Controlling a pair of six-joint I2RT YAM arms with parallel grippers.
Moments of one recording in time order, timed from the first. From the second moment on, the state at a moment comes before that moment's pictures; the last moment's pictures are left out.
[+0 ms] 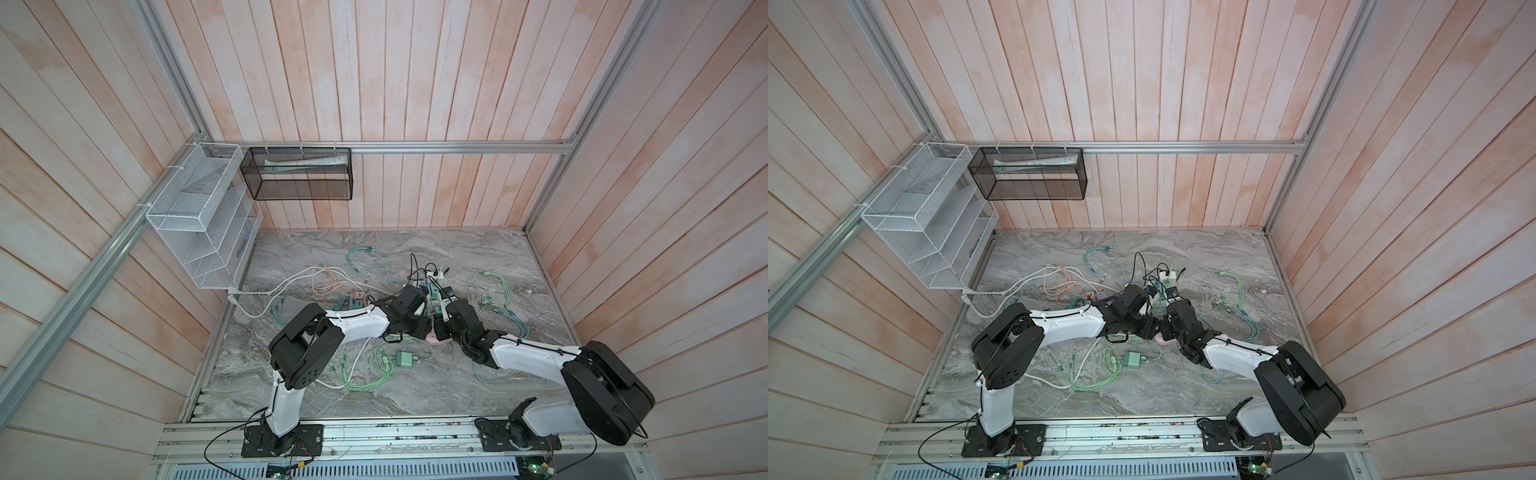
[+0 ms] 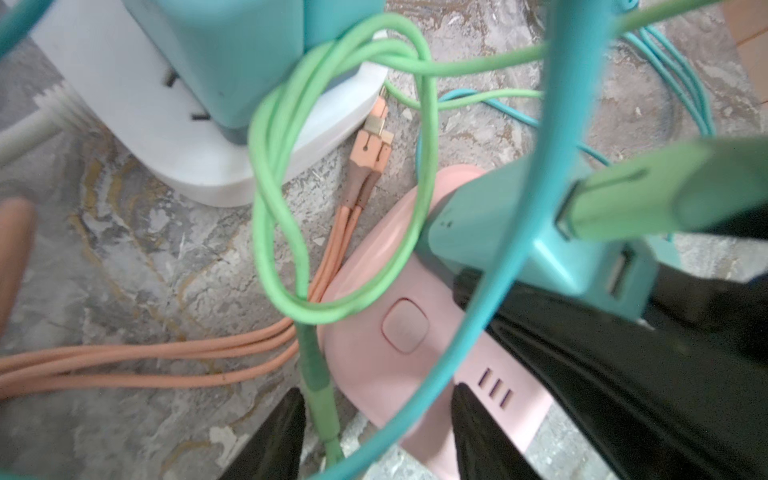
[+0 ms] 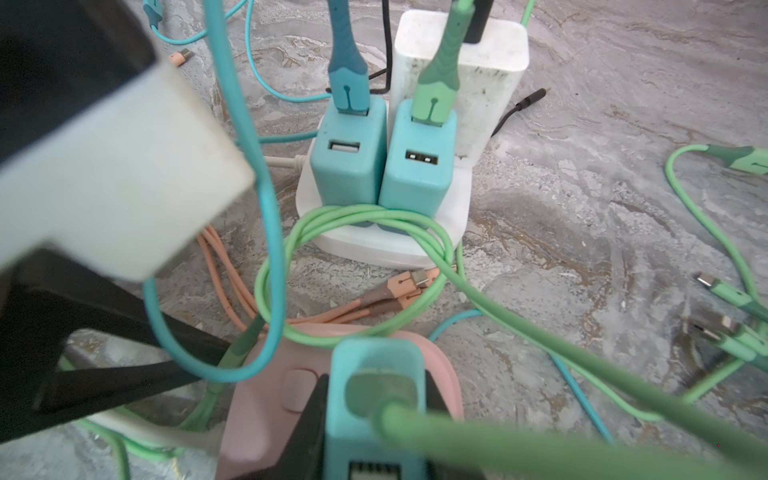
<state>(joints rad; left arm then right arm) -0.85 1.98 1.24 -0.18 0.16 -0.35 0.65 1.40 0.52 0.18 0.22 0.22</state>
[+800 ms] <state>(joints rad) -0.84 2.00 1.26 -0.19 0.23 -0.35 0.72 1.39 0.56 0.05 0.34 0.24</state>
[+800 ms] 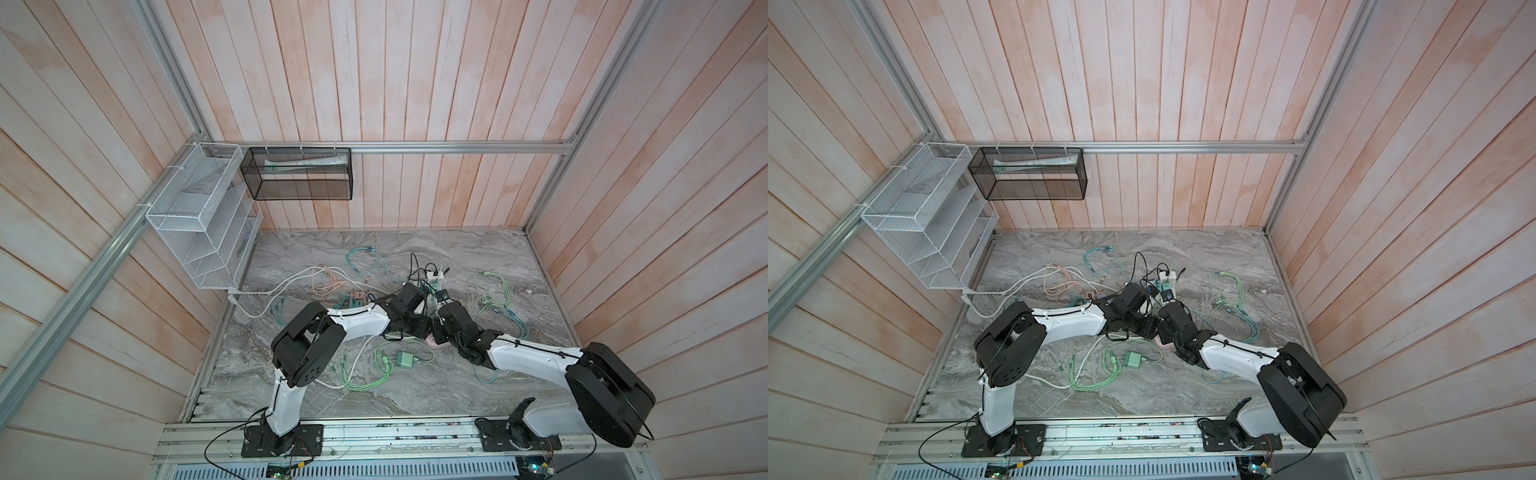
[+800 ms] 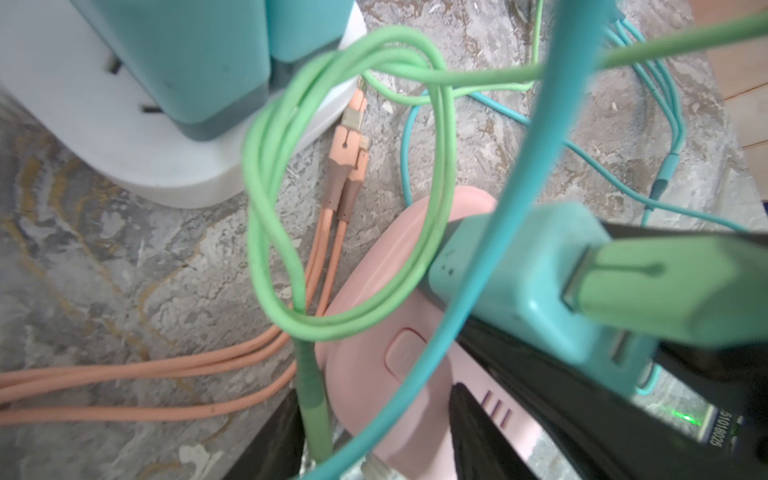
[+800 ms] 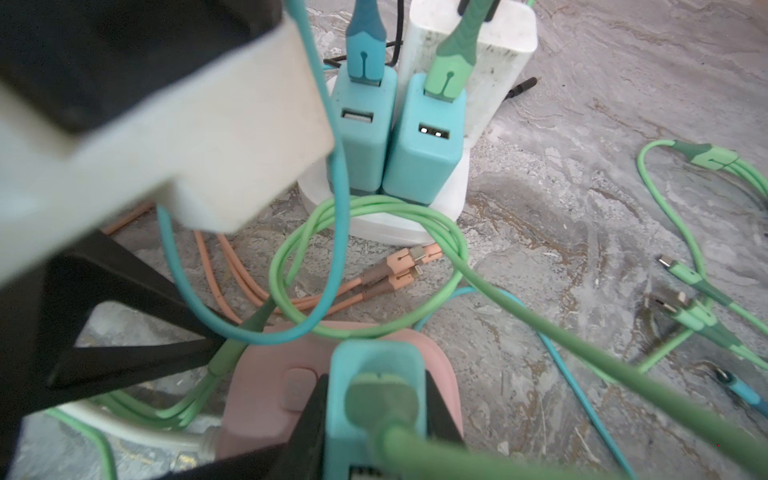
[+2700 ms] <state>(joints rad) -0.84 1.92 1.14 -0.14 0.23 -0.34 0.30 1.22 0.40 0.05 -0.10 0.38</state>
